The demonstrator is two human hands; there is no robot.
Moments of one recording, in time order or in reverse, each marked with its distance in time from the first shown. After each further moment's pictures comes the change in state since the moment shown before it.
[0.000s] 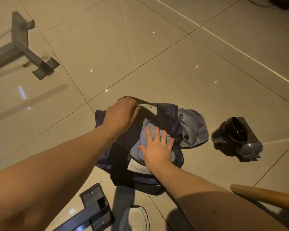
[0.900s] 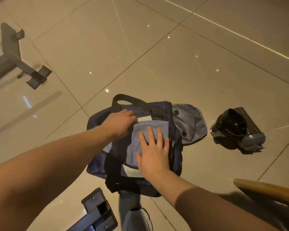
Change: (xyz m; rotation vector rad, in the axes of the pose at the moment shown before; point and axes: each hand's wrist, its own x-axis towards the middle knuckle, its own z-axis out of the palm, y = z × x) left_hand 0.018 0.001 0.028 0.321 -0.507 0.277; right_hand -0.021 0.010 -0.006 0.089 0.073 -0.070
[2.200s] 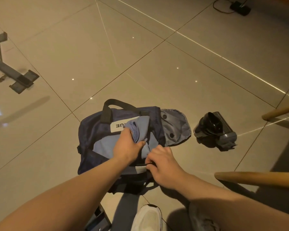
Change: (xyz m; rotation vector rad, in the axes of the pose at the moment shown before) left_hand -0.045 0.091 0.028 -0.945 0.212 -0.572; right_hand -0.055 0.053 -0.028 0.236 0.122 -0.371
